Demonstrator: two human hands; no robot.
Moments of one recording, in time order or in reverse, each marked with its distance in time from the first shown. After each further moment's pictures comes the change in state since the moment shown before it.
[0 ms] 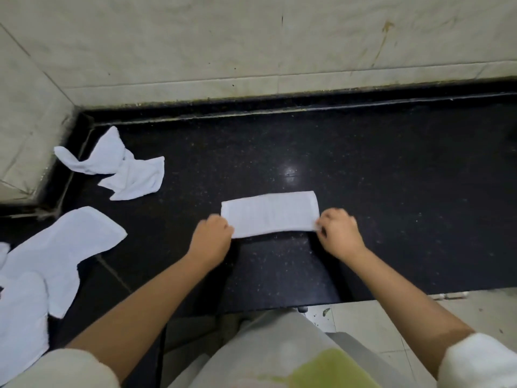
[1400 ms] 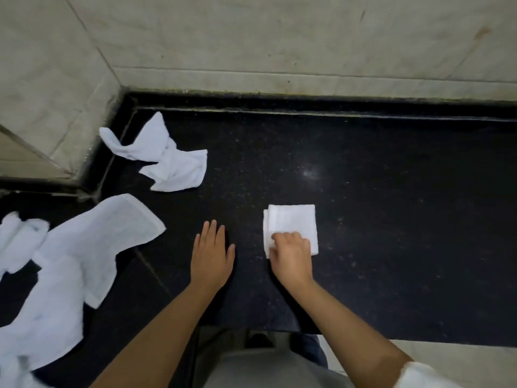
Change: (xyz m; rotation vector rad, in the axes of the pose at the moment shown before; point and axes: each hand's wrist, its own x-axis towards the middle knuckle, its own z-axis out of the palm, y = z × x) left_hand -0.051 -0.046 0.036 -0.383 -0.062 -0.623; right_hand 0.025 -0.174 0.055 0.212 0.230 -0.062
